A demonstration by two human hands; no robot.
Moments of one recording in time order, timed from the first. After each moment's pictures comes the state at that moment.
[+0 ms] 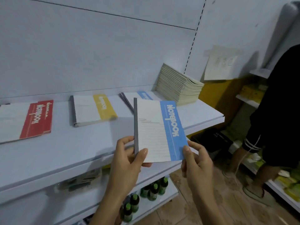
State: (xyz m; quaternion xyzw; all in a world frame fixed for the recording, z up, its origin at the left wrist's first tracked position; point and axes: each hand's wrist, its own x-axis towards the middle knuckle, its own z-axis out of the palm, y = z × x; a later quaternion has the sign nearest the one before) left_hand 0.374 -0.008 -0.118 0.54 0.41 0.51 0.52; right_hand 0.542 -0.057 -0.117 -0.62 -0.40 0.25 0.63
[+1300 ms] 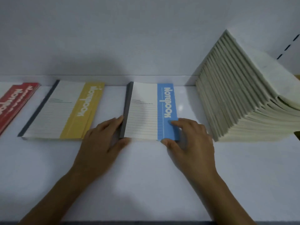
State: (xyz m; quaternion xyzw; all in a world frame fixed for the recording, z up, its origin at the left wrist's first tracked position) left_hand 0.426 0.220 -0.141 0.69 0.68 0.23 0.10; right_hand 0.658 0.259 -0.153 -0.57 -0.73 0.15 0.33
